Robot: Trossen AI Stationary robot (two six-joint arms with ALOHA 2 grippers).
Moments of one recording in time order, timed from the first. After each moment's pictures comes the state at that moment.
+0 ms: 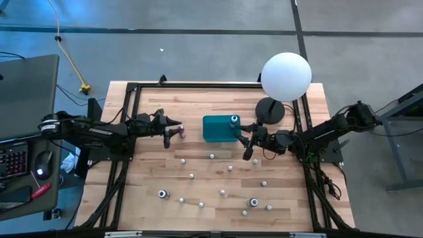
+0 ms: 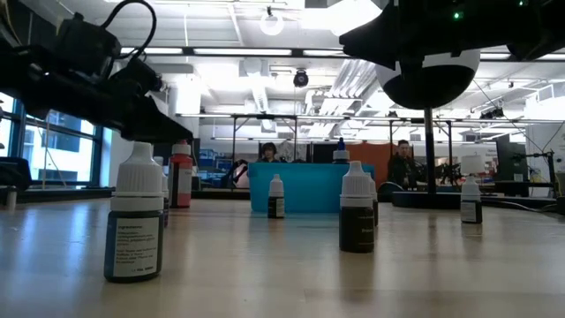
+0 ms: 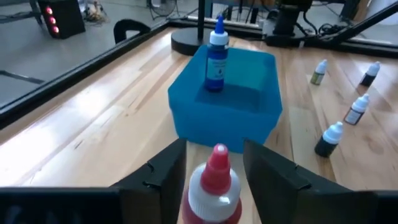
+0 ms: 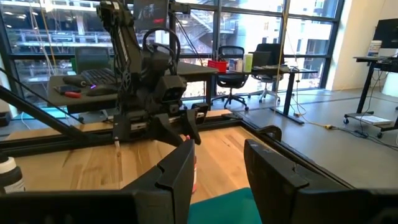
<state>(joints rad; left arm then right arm) 0.27 1.05 0.07 0.76 0.01 -0.05 0.21 1.32 0.44 0.96 0.57 -0.03</state>
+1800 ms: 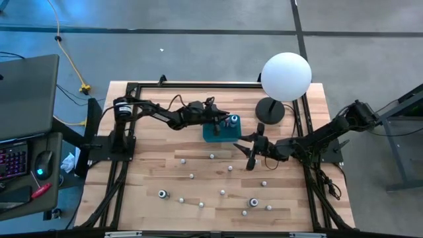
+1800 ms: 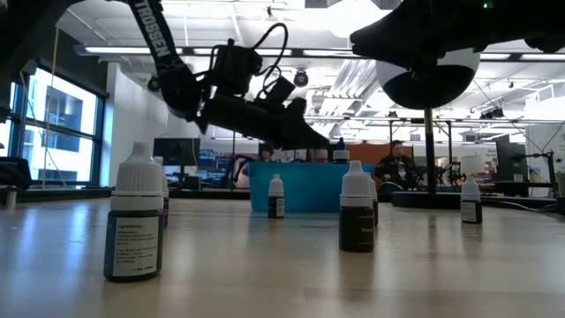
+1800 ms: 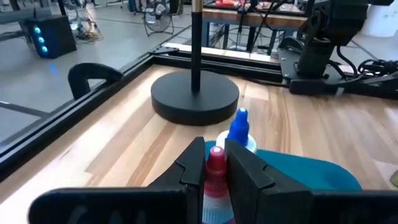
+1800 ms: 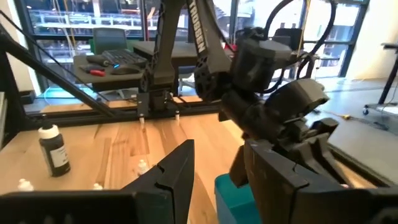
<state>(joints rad) 0.27 1.97 0.93 0.89 0.02 -0.03 0.35 1.32 0.44 0.86 0.63 0.03</state>
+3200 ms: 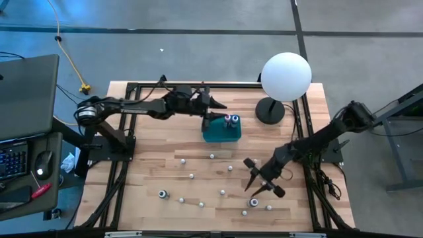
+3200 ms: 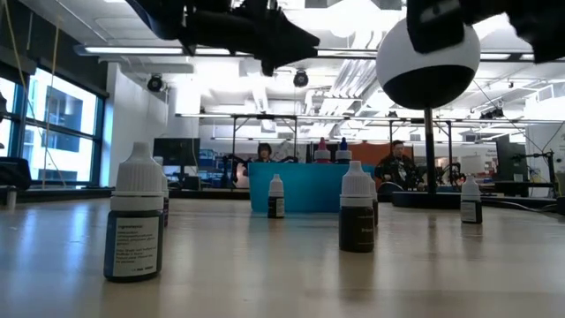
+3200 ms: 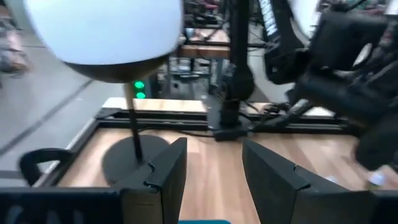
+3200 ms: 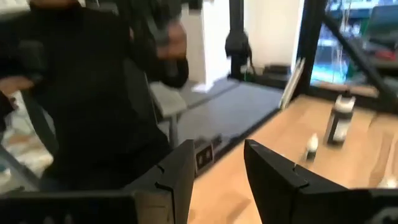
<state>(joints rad) 0.27 1.54 1.03 0.42 0.30 0.02 0.43 1.38 0.44 0.85 -0.36 0.03</state>
